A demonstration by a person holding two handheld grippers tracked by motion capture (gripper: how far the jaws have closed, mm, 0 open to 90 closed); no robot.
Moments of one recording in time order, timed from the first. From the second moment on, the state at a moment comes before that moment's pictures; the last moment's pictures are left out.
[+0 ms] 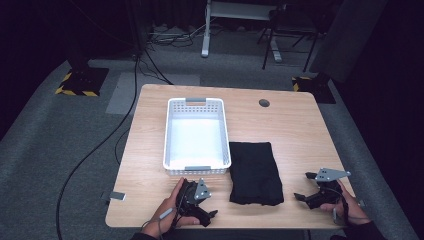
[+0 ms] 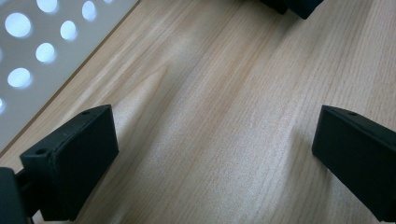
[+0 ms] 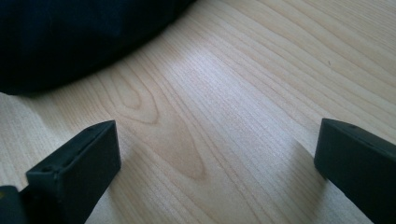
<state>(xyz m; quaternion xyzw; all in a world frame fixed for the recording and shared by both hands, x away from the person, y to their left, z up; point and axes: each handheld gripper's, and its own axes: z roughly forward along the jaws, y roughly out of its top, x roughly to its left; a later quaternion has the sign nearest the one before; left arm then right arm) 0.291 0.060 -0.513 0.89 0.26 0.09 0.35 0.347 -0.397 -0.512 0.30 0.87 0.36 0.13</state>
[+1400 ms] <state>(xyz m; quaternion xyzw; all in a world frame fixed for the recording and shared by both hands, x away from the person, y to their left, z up) 0.291 0.053 -0.507 0.89 0.29 0.10 0.32 0.345 -0.393 -0.508 0.31 0.88 0.34 0.13</state>
